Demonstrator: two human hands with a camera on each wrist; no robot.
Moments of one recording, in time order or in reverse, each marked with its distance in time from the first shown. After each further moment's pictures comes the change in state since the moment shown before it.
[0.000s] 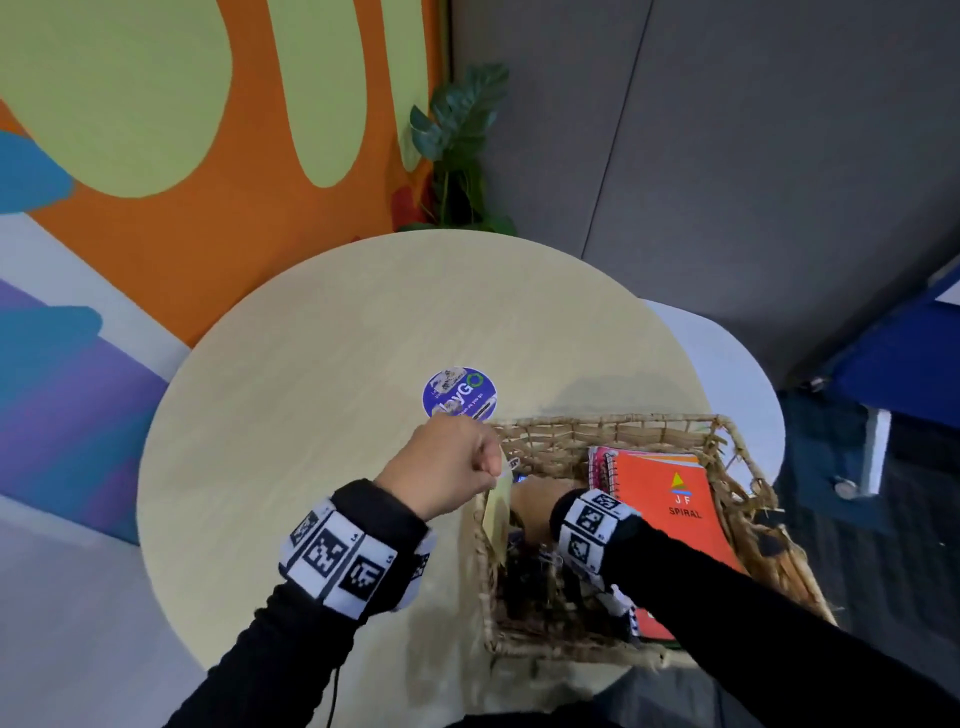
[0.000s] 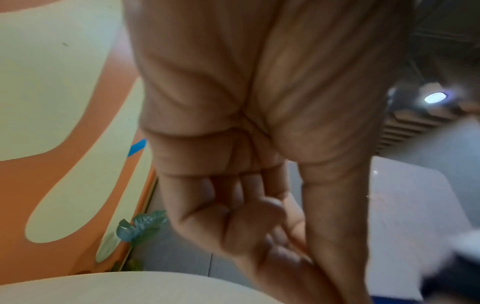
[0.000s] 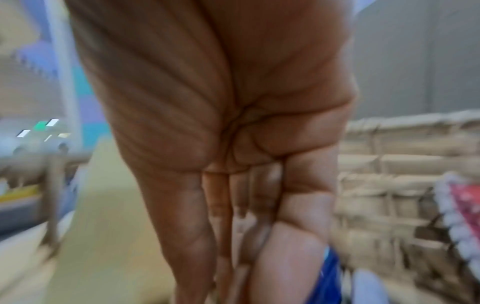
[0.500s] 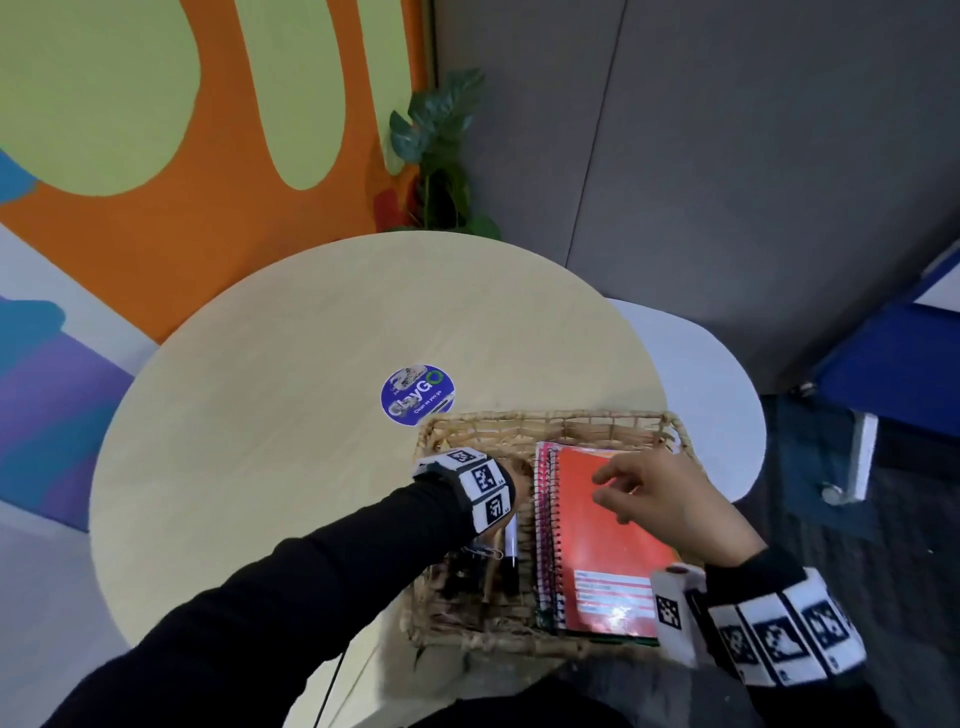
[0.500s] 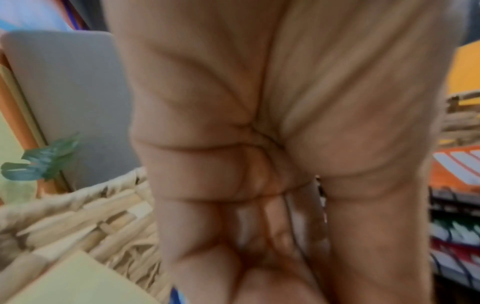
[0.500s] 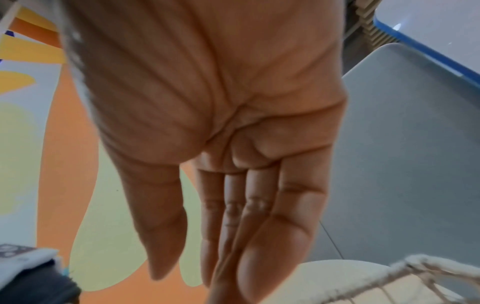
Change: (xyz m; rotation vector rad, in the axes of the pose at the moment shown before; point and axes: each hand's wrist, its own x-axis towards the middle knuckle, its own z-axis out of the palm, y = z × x) left_hand 0.124 0.033 0.142 0.696 -0.884 -0.100; right_hand -0.151 0.125 0.022 0.631 0.595 0.058
